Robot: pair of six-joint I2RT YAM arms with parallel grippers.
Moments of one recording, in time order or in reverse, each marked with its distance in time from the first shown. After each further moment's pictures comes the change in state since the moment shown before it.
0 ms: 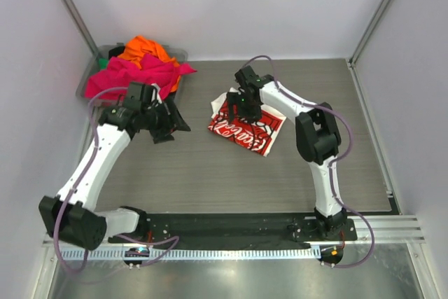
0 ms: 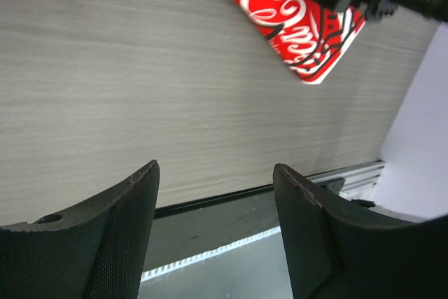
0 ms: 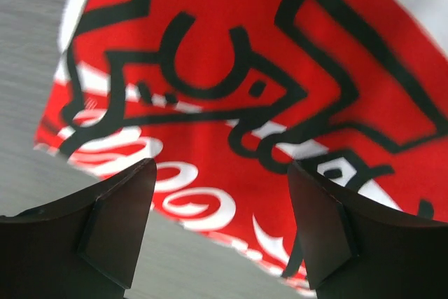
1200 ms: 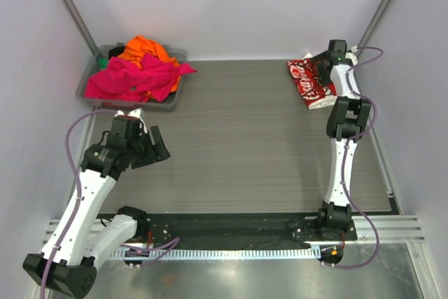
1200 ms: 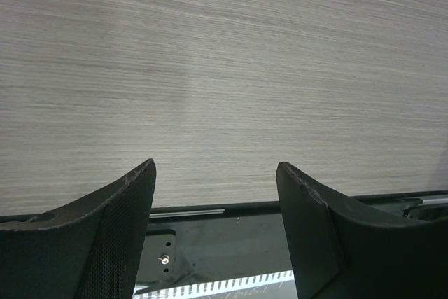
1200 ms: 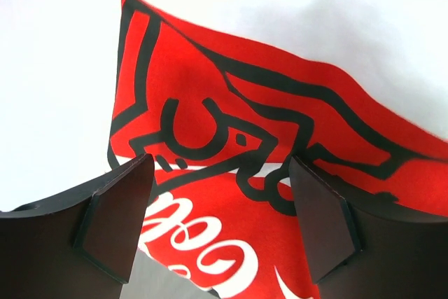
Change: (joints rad) left arm 0.000 -0.422 -0.288 -0.099 -0.252 0.190; right arm -0.655 0.487 0.615 0.228 0.212 0.578
